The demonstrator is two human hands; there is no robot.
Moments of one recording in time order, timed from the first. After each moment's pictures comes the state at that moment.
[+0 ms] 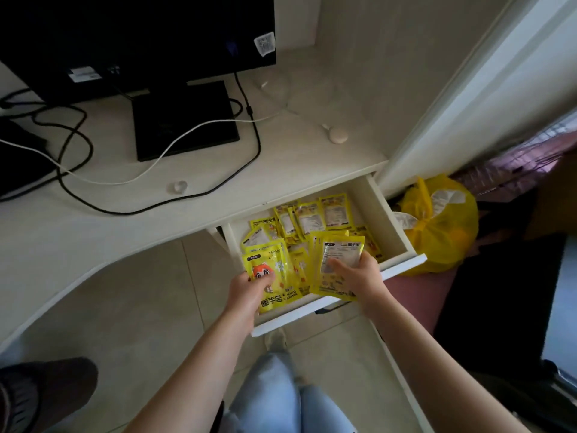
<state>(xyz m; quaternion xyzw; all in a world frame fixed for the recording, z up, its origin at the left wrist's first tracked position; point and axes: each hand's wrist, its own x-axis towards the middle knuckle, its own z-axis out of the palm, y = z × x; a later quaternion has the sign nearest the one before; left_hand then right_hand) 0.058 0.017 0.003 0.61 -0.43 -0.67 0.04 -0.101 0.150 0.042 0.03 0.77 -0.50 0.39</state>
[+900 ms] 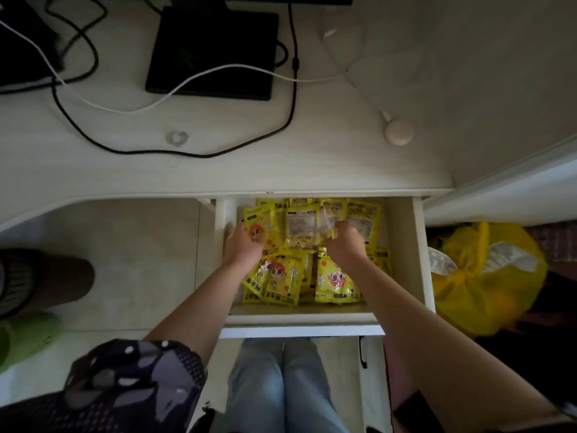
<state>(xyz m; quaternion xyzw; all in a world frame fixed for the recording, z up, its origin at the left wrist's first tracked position) -0.024 -0.033 -0.077 0.68 -0.56 -0.48 0.01 -0.208 0.047 -0.065 -0.26 0.86 -0.14 0.41</state>
